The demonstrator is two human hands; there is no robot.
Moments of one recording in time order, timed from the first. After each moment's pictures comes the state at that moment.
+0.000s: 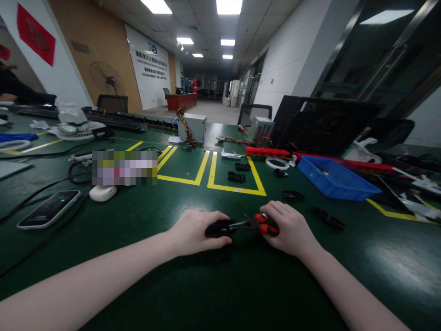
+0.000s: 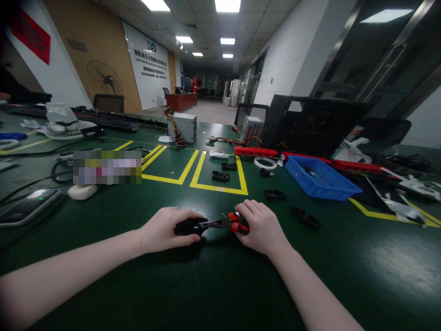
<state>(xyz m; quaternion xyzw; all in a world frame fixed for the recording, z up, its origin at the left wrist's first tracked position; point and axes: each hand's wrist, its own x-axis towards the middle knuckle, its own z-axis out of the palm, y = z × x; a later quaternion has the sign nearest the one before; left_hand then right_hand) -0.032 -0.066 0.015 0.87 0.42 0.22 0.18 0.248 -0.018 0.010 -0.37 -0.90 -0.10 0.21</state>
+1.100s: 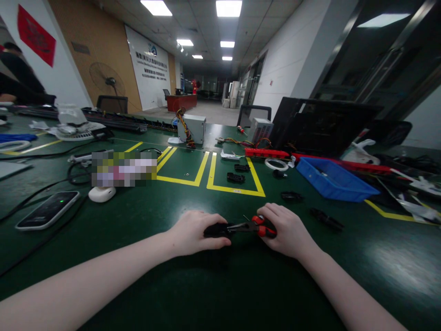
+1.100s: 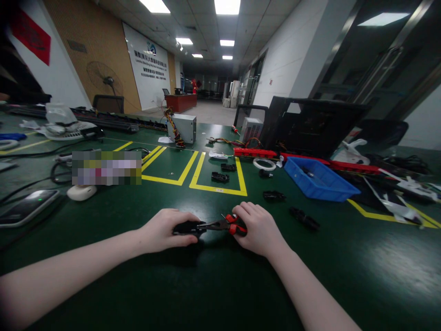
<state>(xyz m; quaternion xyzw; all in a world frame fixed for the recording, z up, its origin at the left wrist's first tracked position) -0.032 -0.068 0.022 0.87 0.41 0.20 0.21 0.245 -0.020 0.013 -0.37 -0.91 -0.08 0.20</state>
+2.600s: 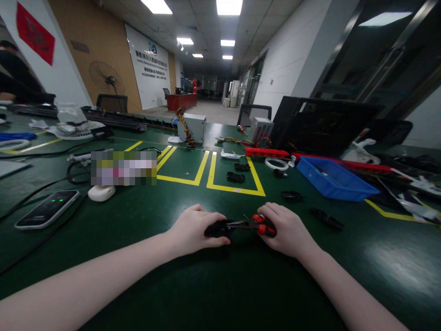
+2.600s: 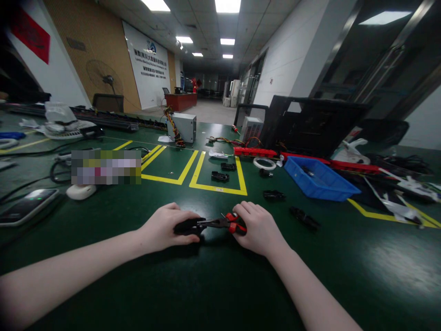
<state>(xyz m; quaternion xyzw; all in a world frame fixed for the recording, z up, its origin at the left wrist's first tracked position) -0.030 -0.066 0.014 0.87 0.43 0.22 0.13 0.243 -0.019 0.012 -0.39 -0.90 -0.07 0.17</state>
